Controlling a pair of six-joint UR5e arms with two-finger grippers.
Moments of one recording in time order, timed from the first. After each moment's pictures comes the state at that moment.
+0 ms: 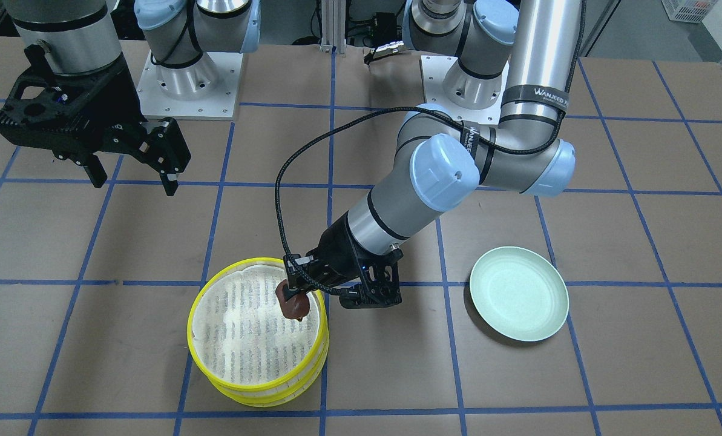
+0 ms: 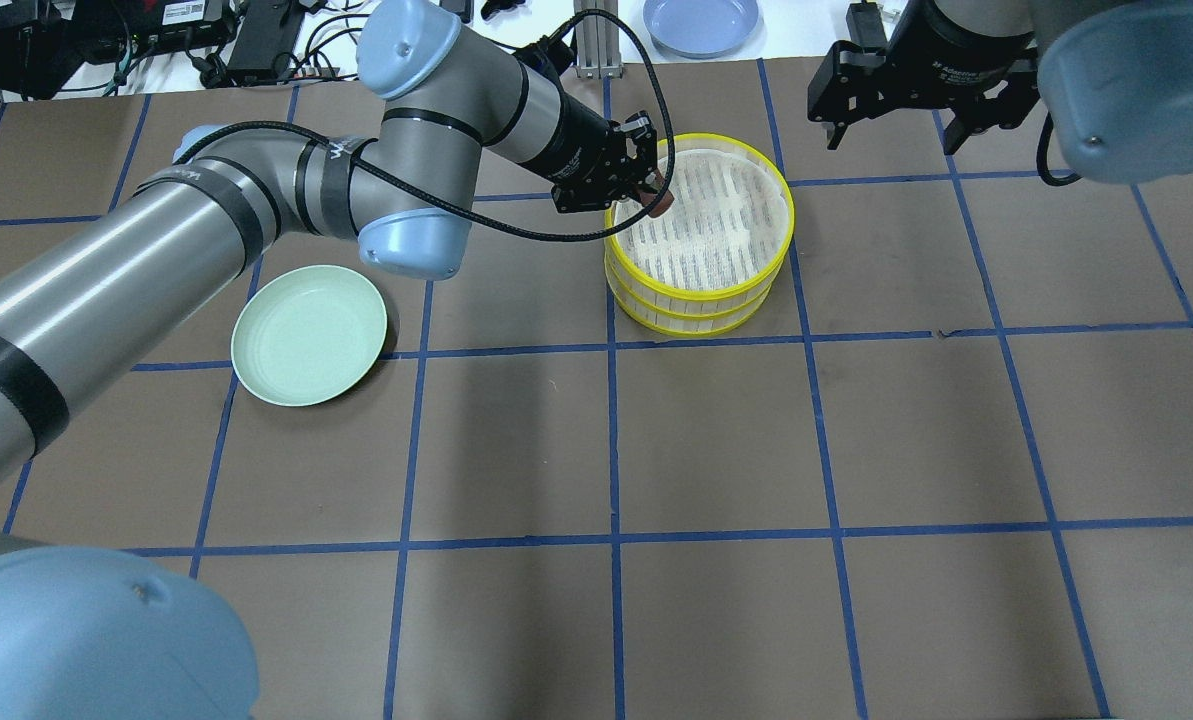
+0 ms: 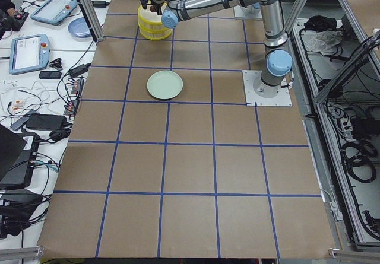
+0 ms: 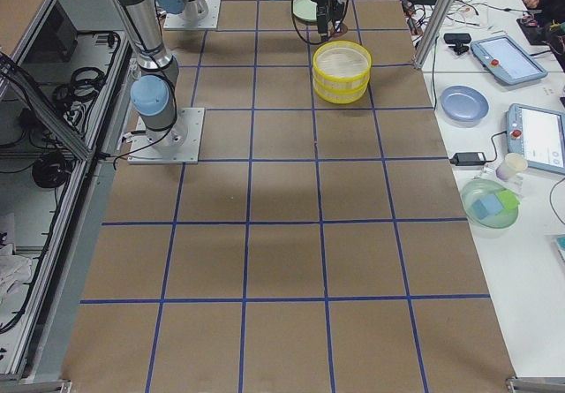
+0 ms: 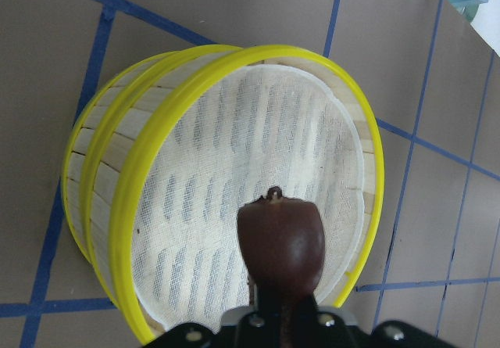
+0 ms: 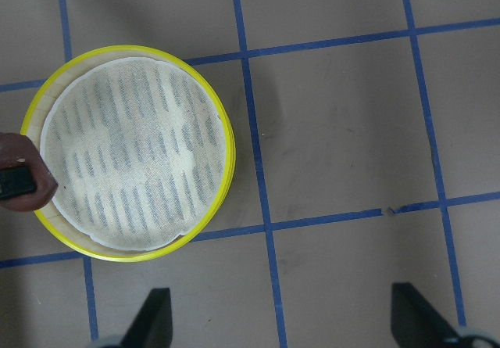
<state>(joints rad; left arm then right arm) -1.79 -2.05 -1.57 -0.72 1.00 -0.62 1.59 -1.54 1.56 -1.81 -1.59 0.14</state>
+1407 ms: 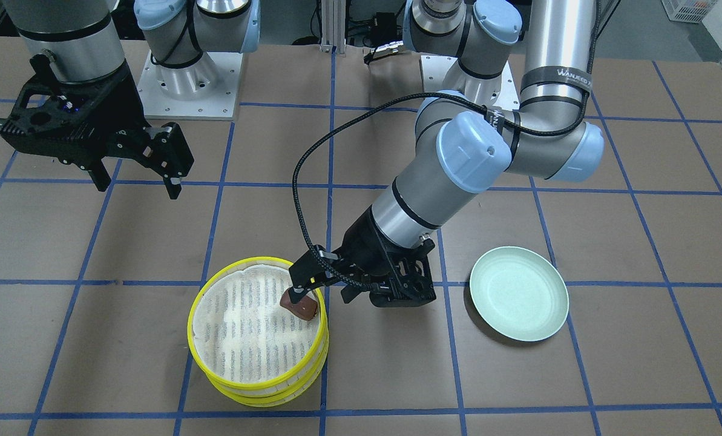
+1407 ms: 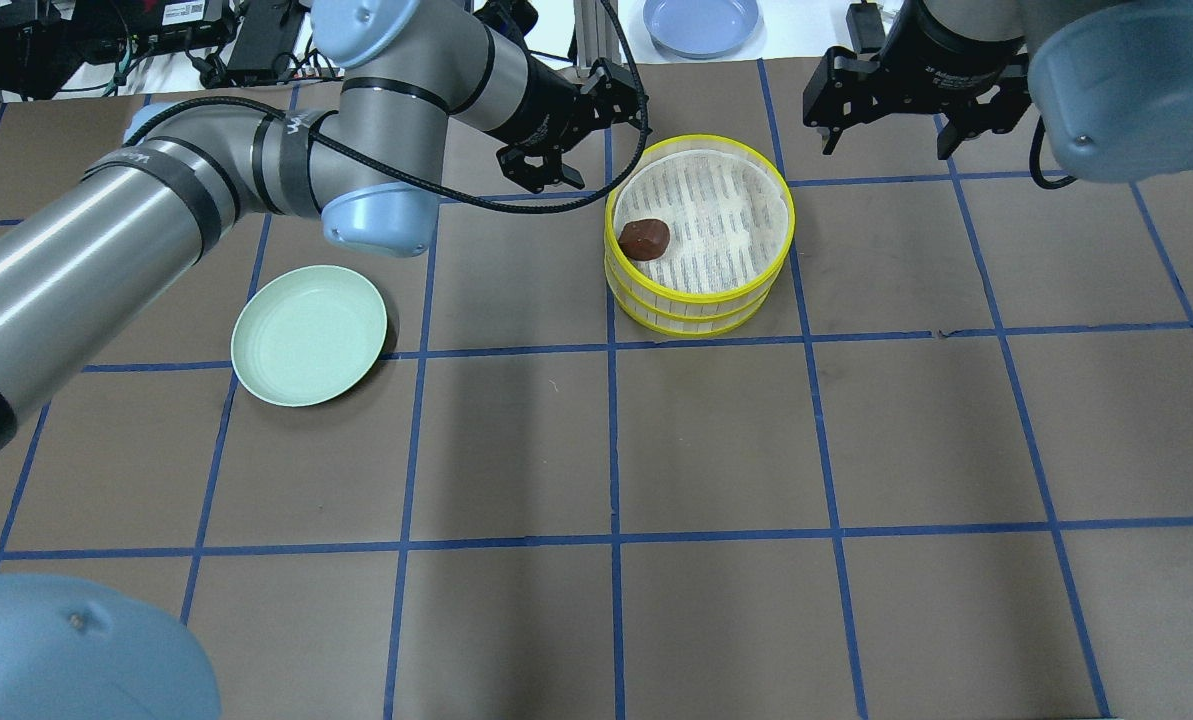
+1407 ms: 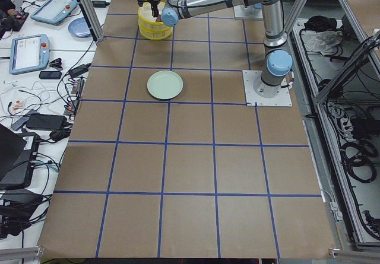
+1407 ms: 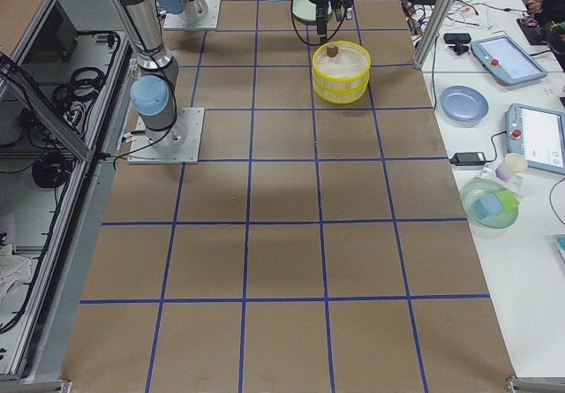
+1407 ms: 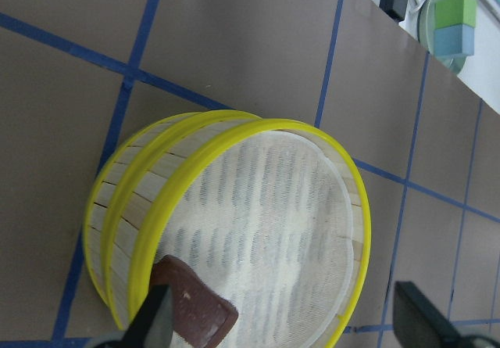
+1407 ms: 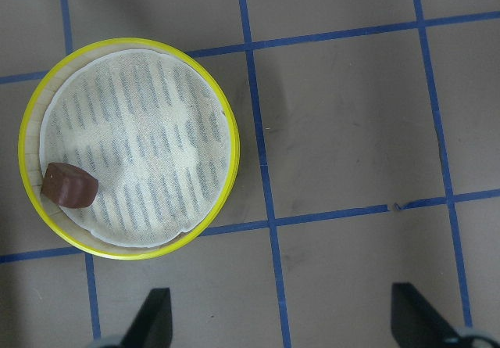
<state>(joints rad) -1.73 -1.98 -1.55 -0.82 1.08 -0.51 1.59 -1.53 1.56 -1.81 -1.59 0.14</state>
